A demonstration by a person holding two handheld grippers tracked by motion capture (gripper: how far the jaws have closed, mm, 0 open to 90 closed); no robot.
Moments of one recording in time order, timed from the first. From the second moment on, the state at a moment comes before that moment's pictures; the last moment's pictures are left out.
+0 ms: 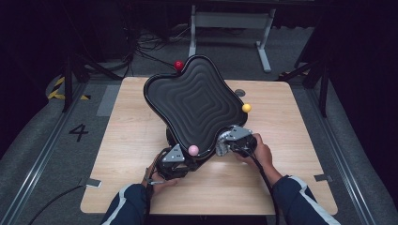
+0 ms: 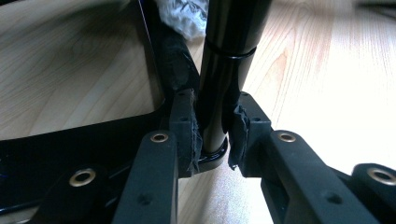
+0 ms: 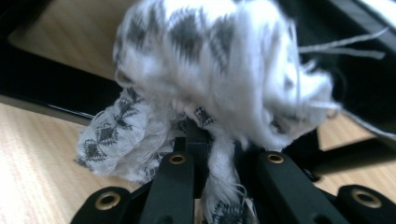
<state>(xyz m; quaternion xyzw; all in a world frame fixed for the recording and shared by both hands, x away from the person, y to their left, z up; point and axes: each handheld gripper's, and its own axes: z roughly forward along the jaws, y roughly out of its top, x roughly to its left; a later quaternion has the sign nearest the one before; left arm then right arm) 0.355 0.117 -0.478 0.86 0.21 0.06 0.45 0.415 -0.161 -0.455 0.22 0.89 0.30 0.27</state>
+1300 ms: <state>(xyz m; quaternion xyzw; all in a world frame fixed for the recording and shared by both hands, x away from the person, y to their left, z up) 0.339 0.112 -0.472 0.86 0.22 0.10 0.45 0.396 -0.185 -0.460 0.20 0.91 0.28 0.22</state>
